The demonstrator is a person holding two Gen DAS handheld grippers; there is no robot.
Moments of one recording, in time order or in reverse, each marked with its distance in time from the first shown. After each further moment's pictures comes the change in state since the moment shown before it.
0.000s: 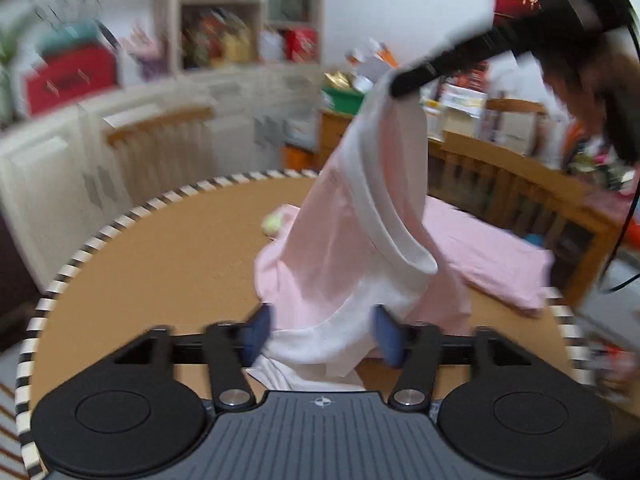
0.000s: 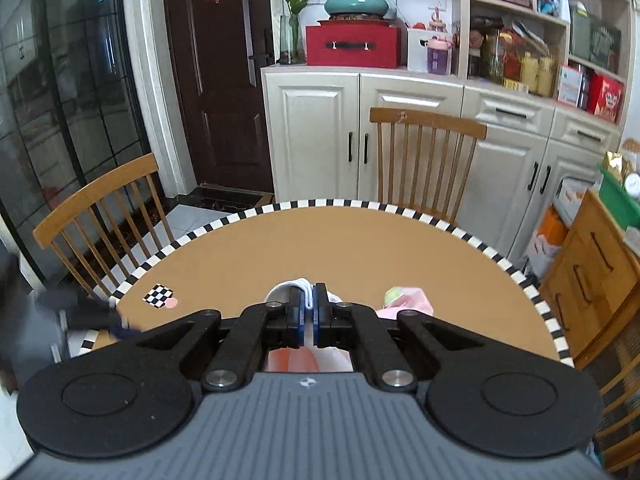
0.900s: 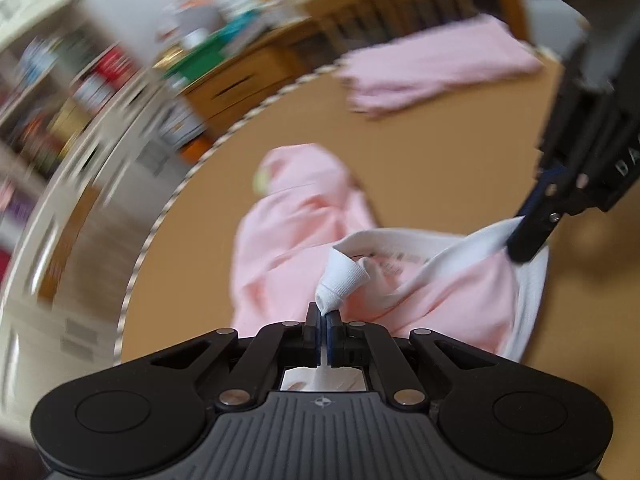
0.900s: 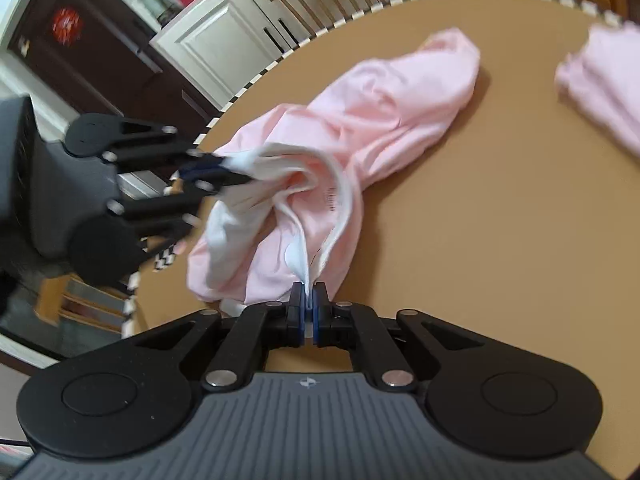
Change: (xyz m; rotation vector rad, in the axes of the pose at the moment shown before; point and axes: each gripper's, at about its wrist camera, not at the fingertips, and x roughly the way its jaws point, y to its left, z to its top) left arm 0.109 0.063 -0.007 0.736 0.202 -0.162; right arm 0.129 0.045 -0.170 0.614 0.156 0.028
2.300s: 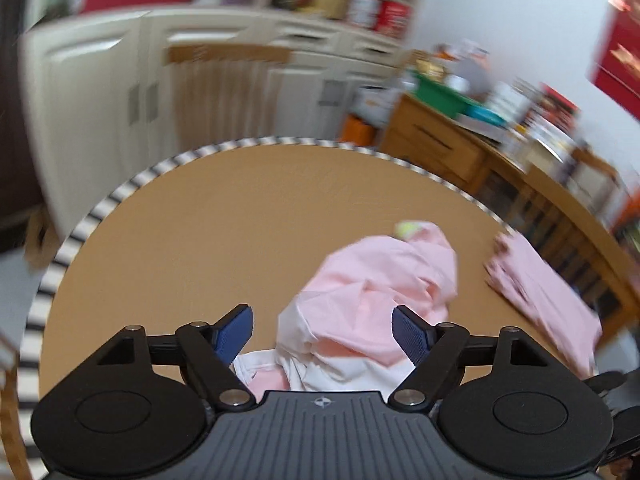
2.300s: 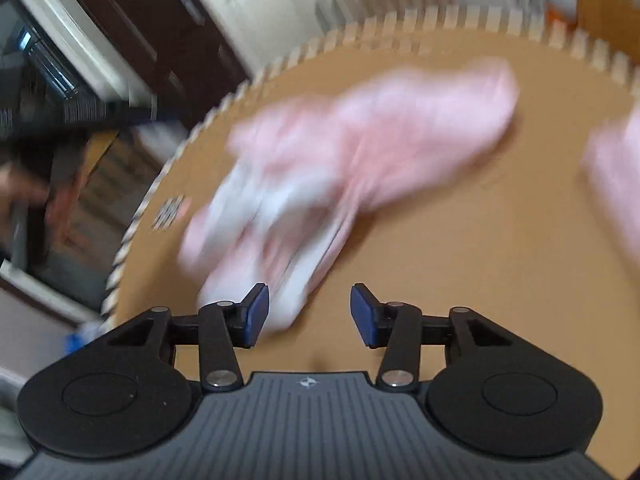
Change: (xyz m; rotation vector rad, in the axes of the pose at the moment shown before) left arm -0.088 0.115 -0.048 -0.999 -0.092 -0.033; right arm 0.018 0.001 0.004 -0.132 0.144 0.041
